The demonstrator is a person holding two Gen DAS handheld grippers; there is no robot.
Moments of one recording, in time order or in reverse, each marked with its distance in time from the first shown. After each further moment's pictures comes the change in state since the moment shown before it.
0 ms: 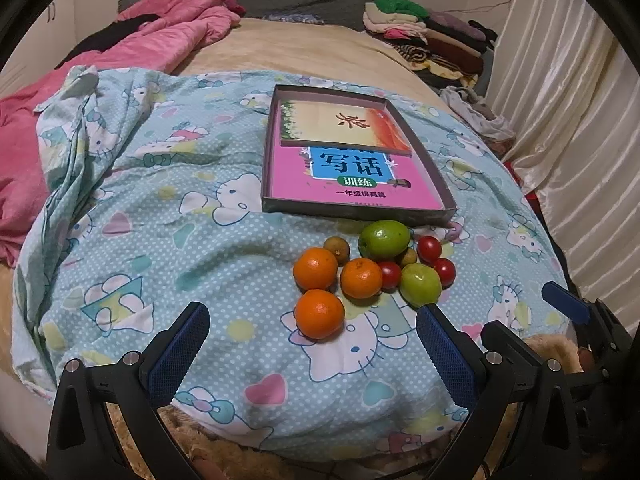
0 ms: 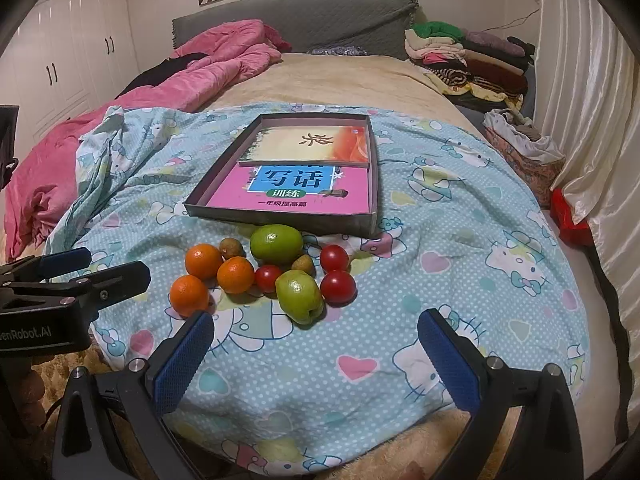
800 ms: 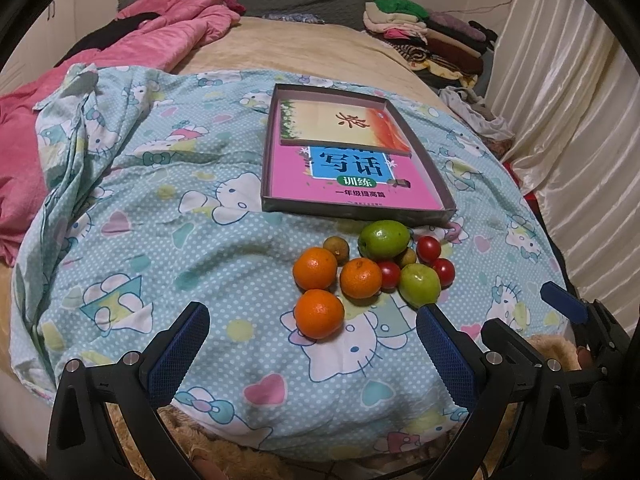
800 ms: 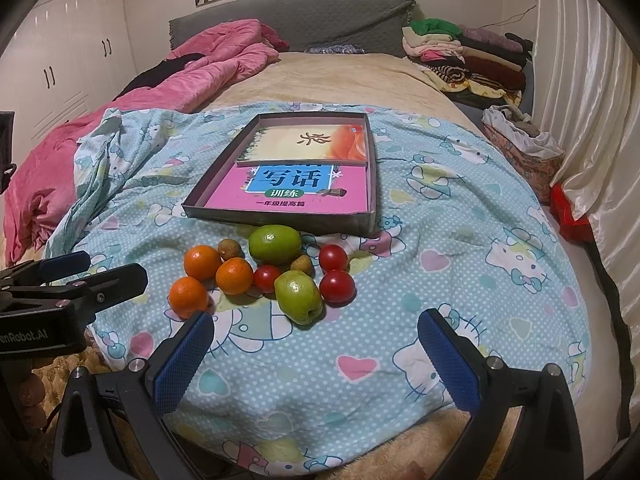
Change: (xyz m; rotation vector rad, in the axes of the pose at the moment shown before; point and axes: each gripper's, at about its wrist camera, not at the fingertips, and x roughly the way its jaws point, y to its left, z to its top) left arm -0.001 0.001 0.000 0.001 0.005 -0.003; right arm 0.001 -0.001 0.000 0.003 0.002 0.003
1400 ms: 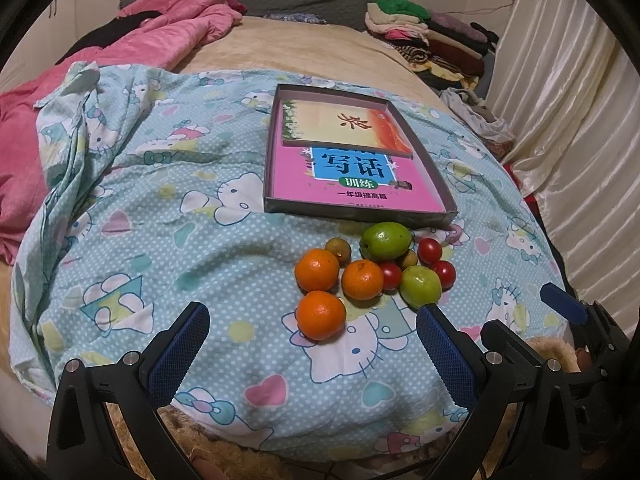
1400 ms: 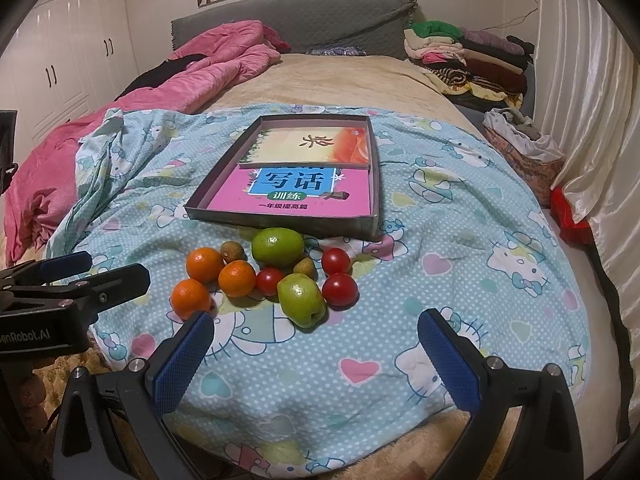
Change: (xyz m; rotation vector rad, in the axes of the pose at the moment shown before) left arm 0.002 0.002 0.001 -0.014 0.003 -0.003; right arm 0.000 0.001 0.002 0.002 -0.002 -0.001
